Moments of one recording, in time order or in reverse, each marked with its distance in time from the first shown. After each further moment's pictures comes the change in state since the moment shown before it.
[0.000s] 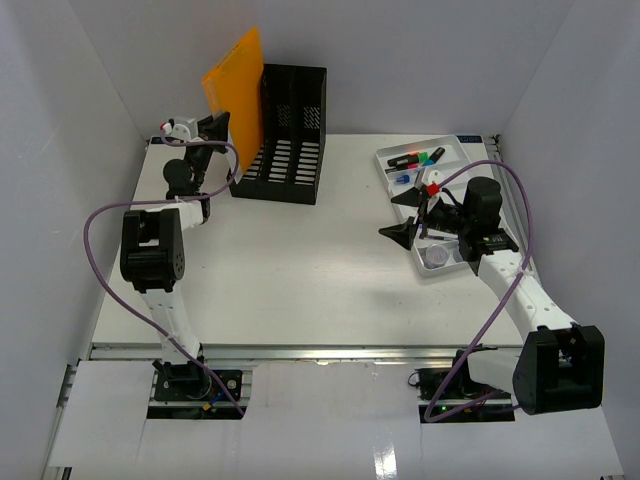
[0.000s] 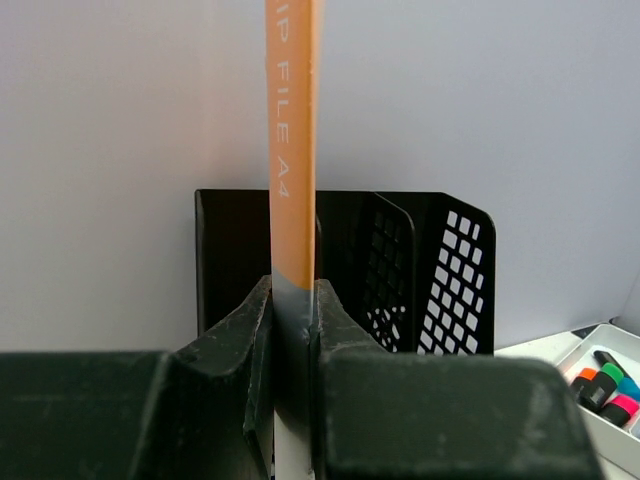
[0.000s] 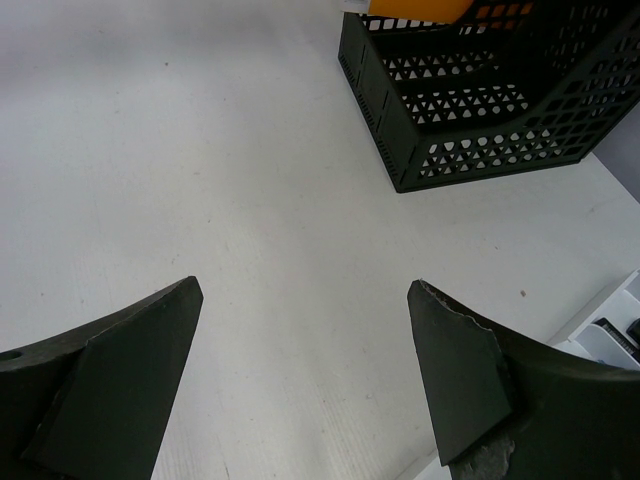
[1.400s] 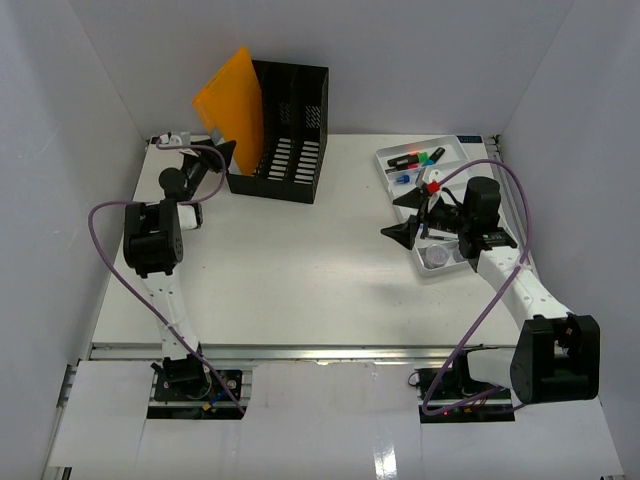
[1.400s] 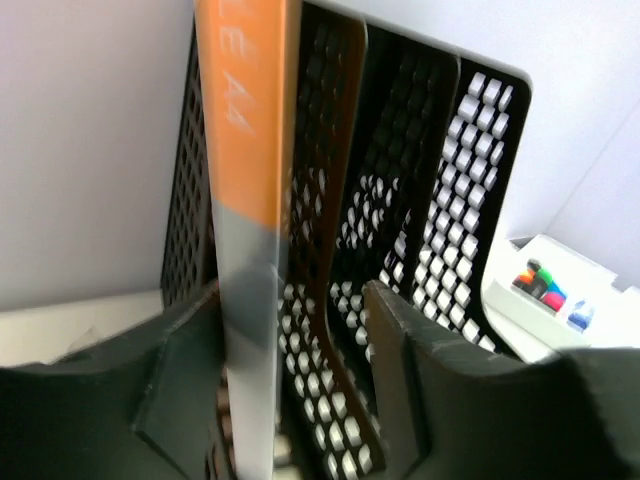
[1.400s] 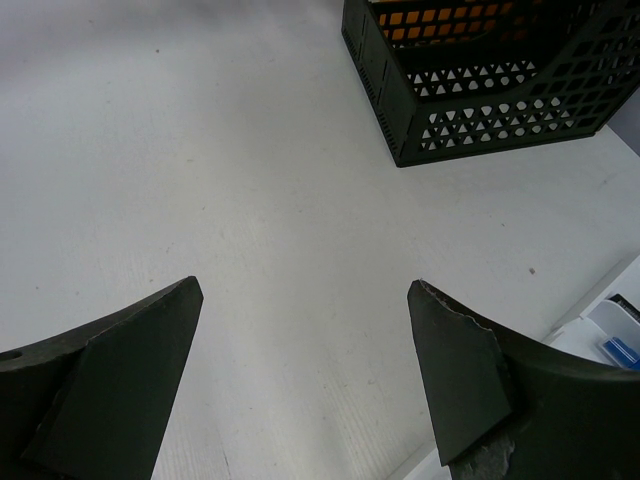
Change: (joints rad) left arm 0.093 0.227 0.082 -0.001 0.200 -0.208; right arm -0.025 0.048 -0.003 0.002 -0.009 0.000
